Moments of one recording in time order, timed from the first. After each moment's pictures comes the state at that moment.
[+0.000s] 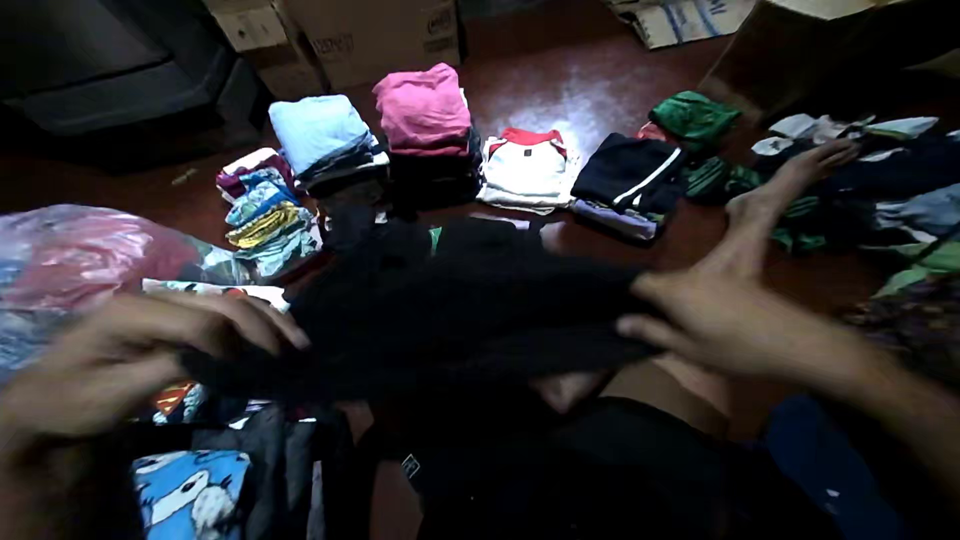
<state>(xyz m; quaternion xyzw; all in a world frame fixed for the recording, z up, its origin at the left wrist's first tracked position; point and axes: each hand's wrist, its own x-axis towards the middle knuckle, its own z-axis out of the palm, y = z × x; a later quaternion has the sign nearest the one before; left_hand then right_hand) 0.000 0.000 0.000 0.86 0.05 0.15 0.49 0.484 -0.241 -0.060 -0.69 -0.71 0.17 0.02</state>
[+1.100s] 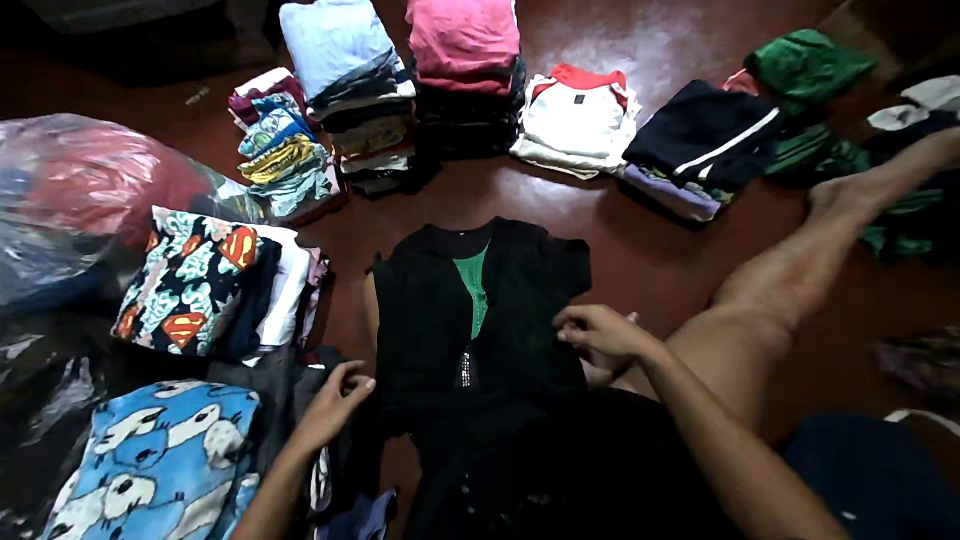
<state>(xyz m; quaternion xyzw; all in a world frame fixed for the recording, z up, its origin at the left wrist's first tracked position) -0.045 -0.136 -0.248 0.58 0.62 0.06 0.53 0.474 -0.193 -0.301 -0.60 -0.62 0.49 0.13</state>
